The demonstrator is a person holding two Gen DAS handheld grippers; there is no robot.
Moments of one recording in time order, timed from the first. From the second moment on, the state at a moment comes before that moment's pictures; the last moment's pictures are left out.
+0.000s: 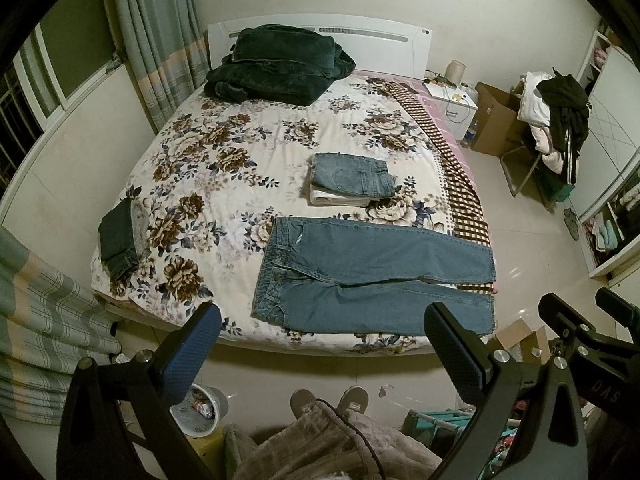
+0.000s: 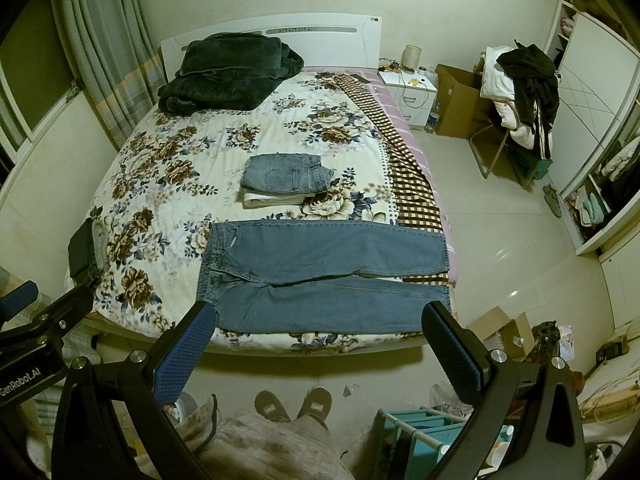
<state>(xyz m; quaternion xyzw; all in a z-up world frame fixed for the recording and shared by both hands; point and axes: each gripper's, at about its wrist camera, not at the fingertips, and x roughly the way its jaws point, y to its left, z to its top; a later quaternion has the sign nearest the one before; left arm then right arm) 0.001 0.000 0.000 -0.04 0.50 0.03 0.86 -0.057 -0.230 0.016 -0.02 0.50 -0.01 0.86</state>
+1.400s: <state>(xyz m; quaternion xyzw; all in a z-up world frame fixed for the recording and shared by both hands) 0.050 0.004 -0.020 -0.03 0.48 0.05 0.87 -0.034 -0.247 -0.023 0.02 0.52 -0.07 0.85</state>
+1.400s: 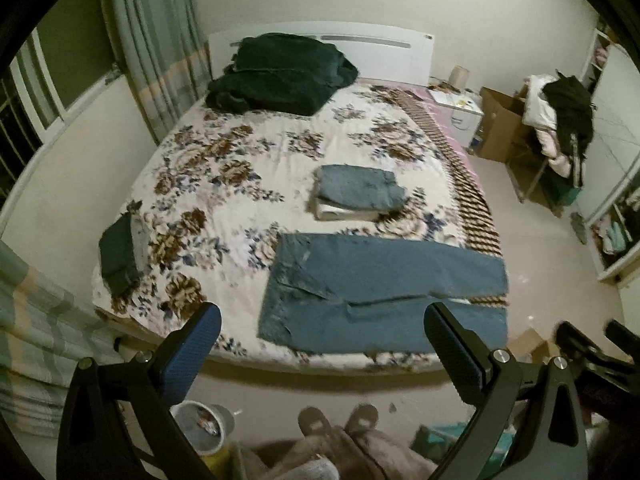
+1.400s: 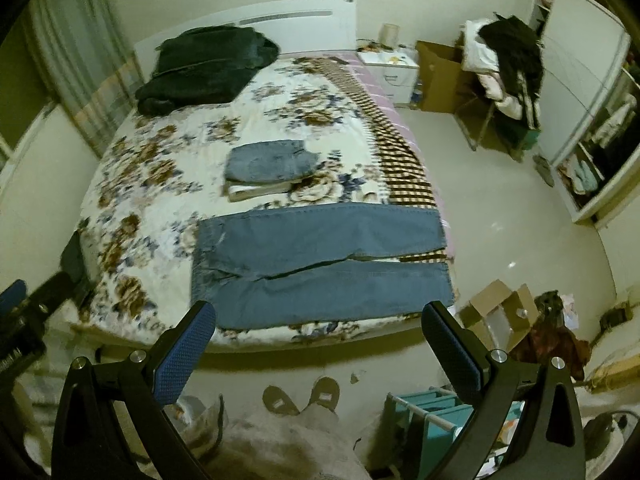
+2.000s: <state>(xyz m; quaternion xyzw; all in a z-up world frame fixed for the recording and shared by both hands) 0.306 0.024 -0.263 -0.11 0.63 0.23 0.73 0.261 -0.456 -0.301 0.18 0.61 -0.20 0.75</state>
